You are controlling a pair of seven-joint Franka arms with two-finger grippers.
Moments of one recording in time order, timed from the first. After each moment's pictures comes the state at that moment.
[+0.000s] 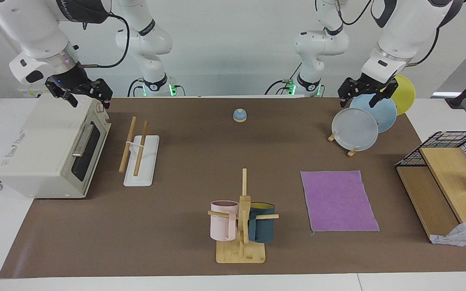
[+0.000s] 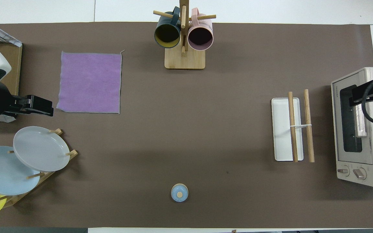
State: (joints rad) left arm -0.09 -0.07 -0.08 -1.65 -0.03 1.53 -0.08; right arm -0.10 0.05 0.06 -1.47 -0.02 1.40 0.04
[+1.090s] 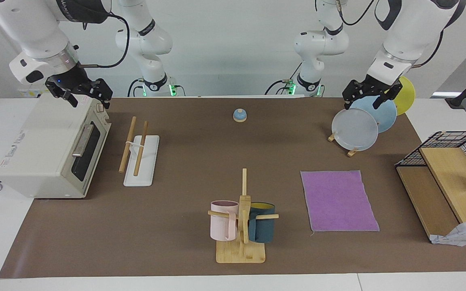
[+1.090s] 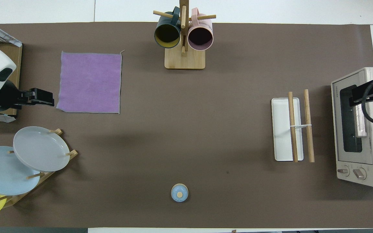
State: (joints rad) left arm -0.01 0.00 -0.06 -1.86 -0.03 1.86 -0.08; right arm -0.10 0.05 0.06 -1.47 -0.02 1.40 0.04
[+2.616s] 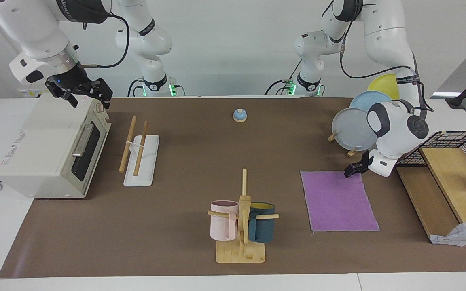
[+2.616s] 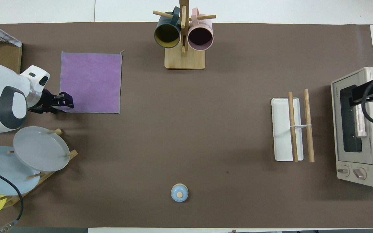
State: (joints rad) left arm 0.10 0.34 -0.06 -1.95 -0.09 2.19 -0.11; right arm -0.10 0.05 0.06 -1.47 -0.02 1.40 0.04
